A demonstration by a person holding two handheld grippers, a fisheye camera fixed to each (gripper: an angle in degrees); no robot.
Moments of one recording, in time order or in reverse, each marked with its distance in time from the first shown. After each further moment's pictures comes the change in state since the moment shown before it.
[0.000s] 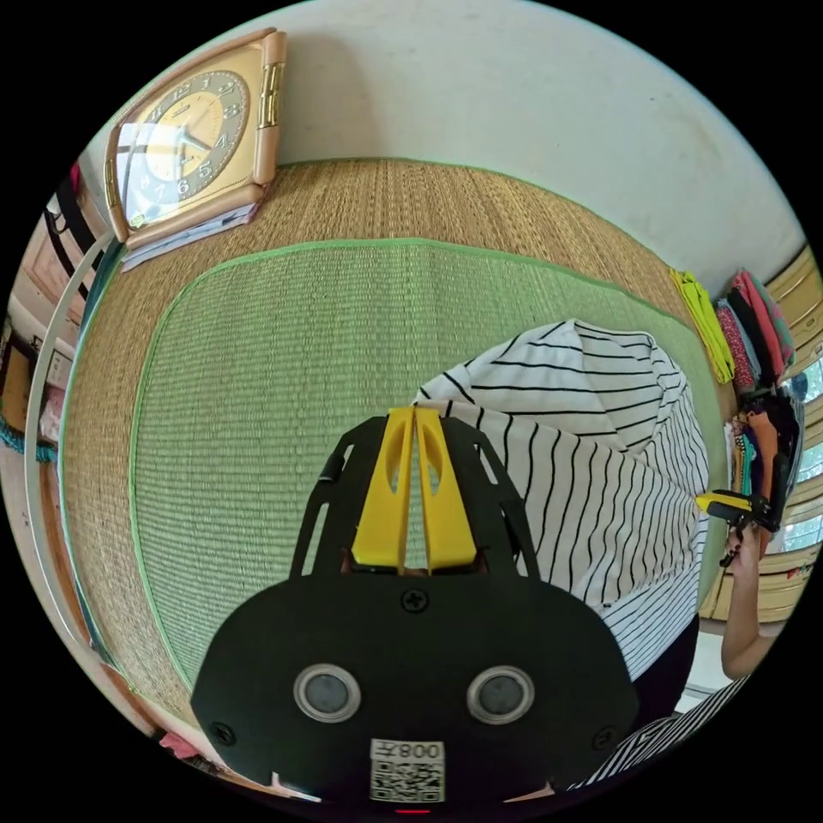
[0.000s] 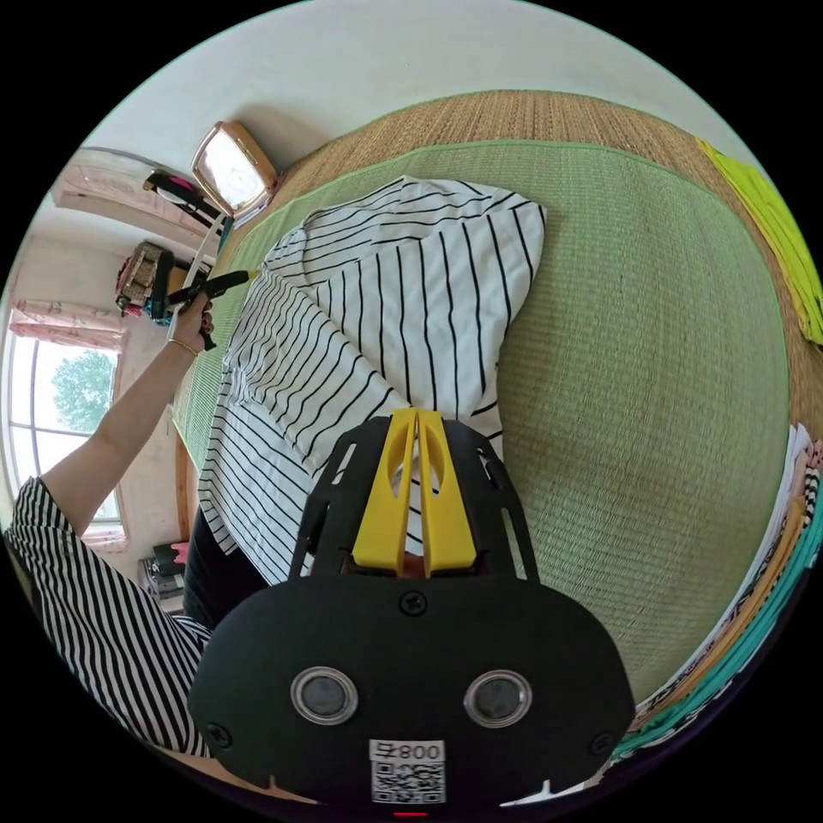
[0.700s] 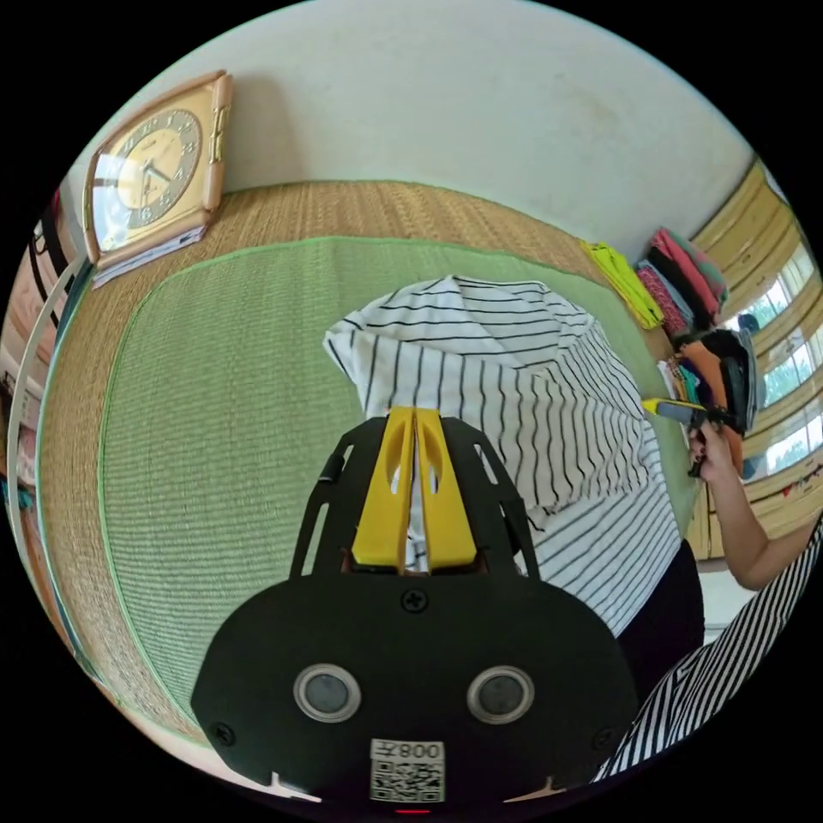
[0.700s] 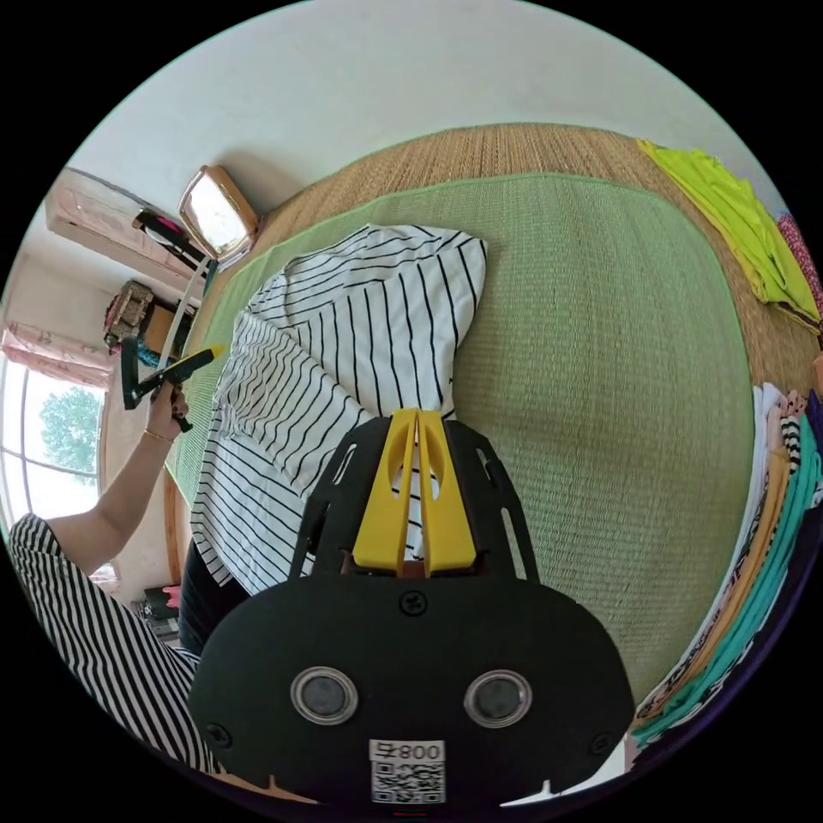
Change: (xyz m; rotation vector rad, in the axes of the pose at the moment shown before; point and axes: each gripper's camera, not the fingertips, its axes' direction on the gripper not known) left arm 0.002 0.075 -0.048 0.081 0.154 0.146; right arm 0.008 0.003 -0.047 0.139 0.050 0.075
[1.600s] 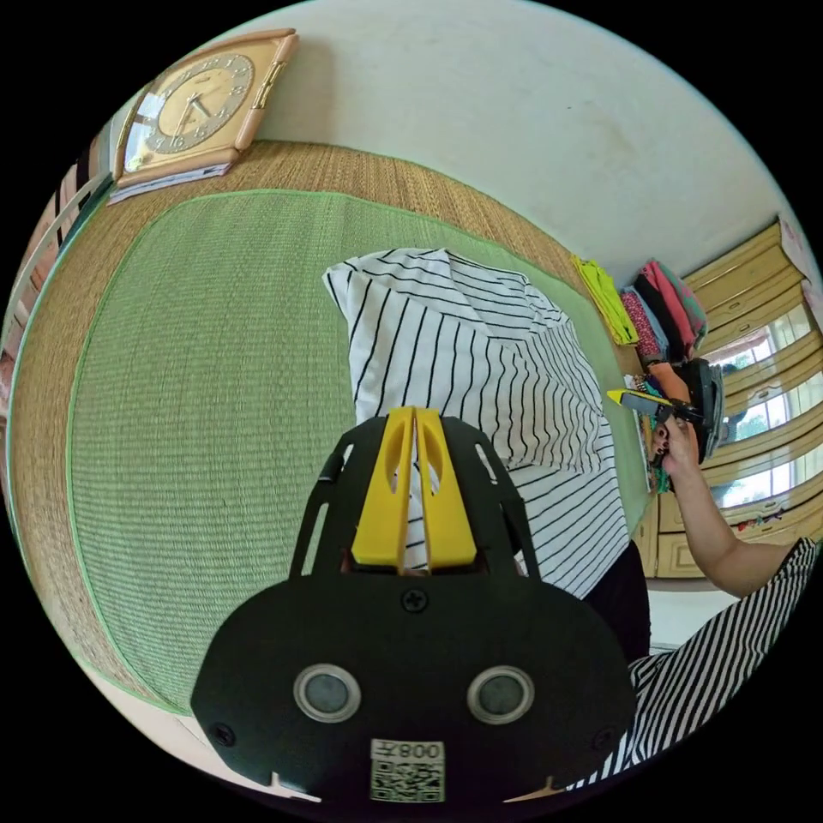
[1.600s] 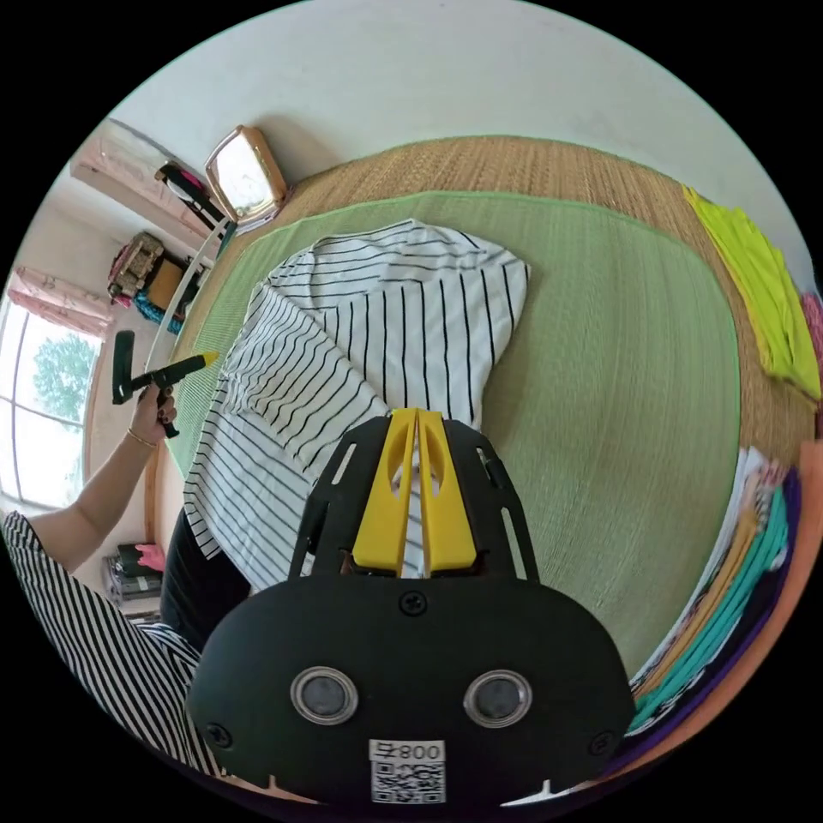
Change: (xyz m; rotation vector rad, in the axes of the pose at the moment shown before) left arm -0.023 0.040 -0.004 -0.044 0.128 -0.148; right arm -0.071 -0.022 0.007 -0.049 0.044 -0.138
